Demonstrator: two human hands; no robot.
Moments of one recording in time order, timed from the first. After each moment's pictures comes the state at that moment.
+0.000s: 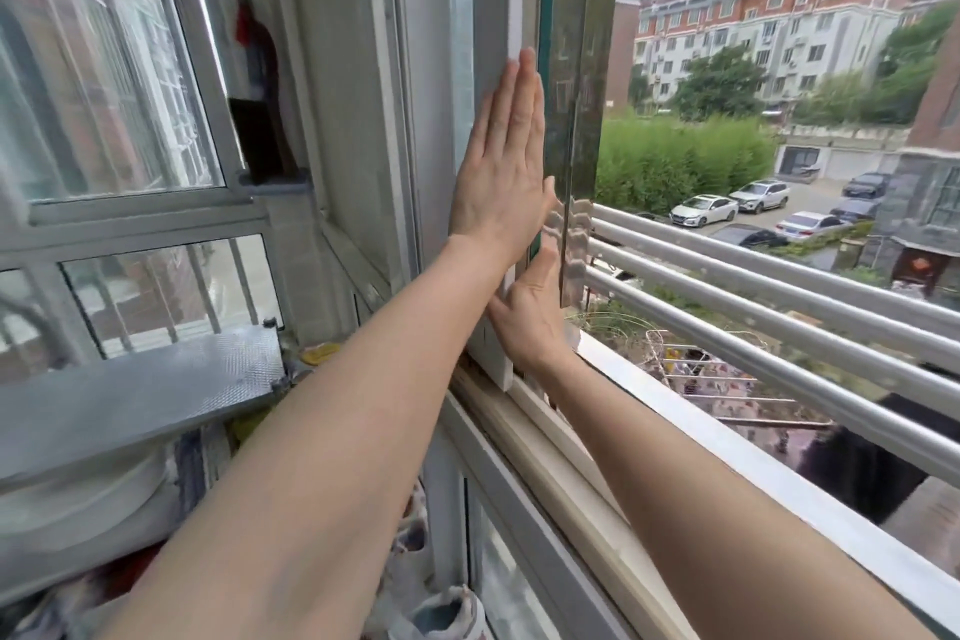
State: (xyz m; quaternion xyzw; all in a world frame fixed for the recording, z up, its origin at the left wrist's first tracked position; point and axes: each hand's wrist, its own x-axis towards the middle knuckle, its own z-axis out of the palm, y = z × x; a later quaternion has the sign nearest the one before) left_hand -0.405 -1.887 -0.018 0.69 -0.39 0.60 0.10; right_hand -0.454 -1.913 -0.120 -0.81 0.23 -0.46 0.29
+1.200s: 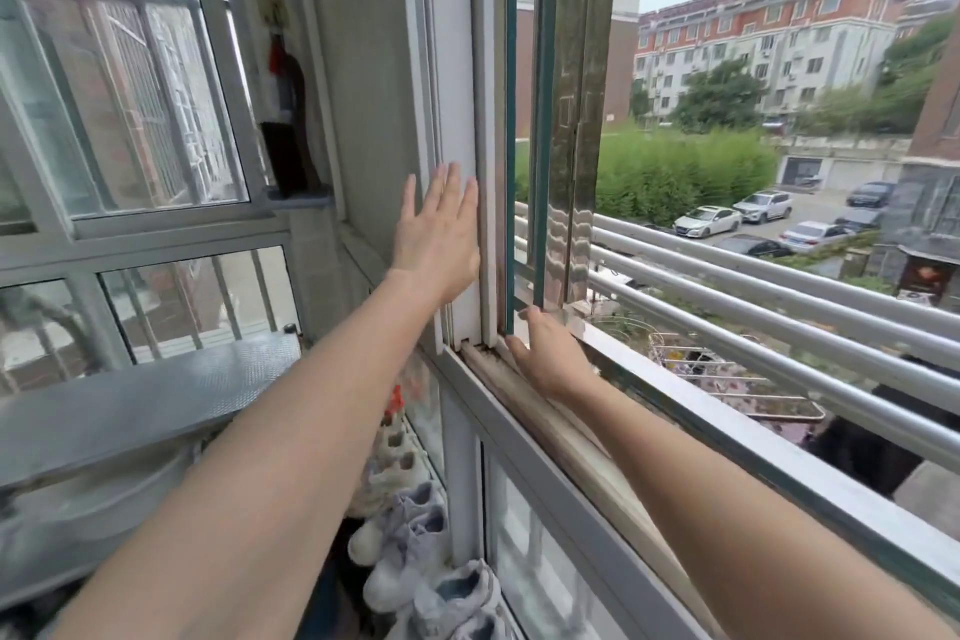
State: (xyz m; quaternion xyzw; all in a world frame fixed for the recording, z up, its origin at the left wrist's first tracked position) left_hand -0.390 -1.789 -0.027 0.83 -0.45 0.33 0.00; right_hand -0.495 -1.886 -0.137 -0.91 0.30 -0.23 0.20
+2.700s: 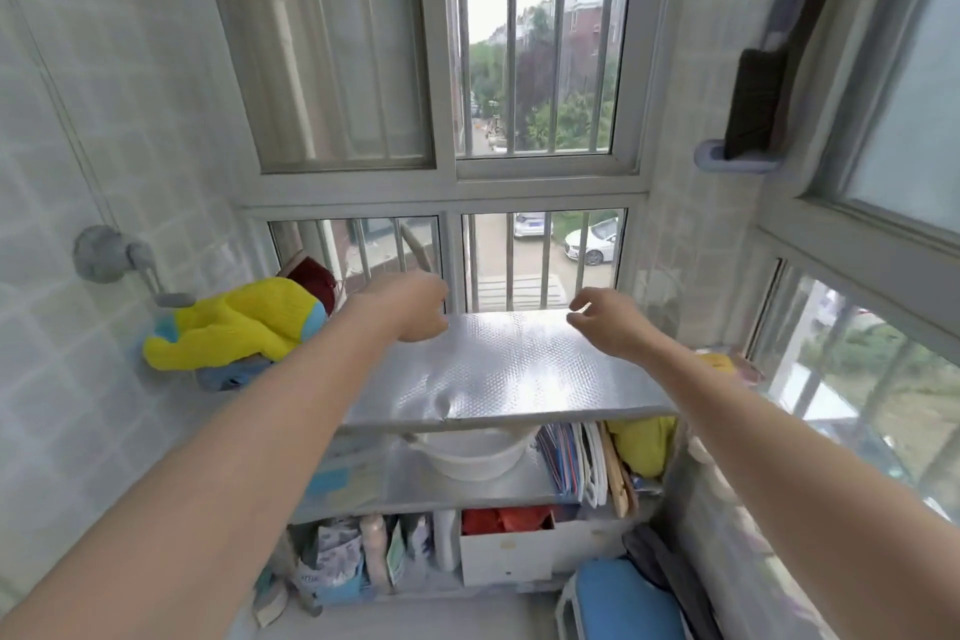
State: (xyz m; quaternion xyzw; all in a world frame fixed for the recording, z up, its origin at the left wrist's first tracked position) left_hand 0.132 -1.276 -0.100 0.96 -0.28 0.00 -0.09; right_hand 0.067 -1.514 -0.157 -0.94 0.14 -0.11 0.28
